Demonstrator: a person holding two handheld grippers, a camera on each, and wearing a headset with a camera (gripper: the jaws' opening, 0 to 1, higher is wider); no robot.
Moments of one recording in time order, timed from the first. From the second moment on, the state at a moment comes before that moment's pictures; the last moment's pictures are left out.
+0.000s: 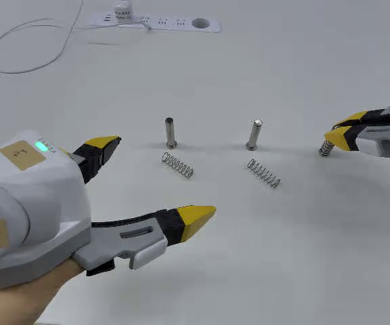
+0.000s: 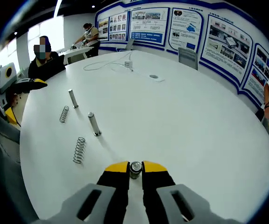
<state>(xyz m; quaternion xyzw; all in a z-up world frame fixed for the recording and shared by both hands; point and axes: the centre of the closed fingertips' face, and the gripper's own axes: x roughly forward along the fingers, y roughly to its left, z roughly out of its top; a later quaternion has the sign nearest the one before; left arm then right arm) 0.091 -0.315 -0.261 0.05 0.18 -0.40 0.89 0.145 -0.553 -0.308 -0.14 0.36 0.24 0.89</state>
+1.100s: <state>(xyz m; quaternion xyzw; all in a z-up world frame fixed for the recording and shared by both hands) 0.092 -0.314 -0.258 0.05 0.19 -0.40 0.89 0.145 -0.541 -0.288 -0.11 0.34 0.24 0.90</state>
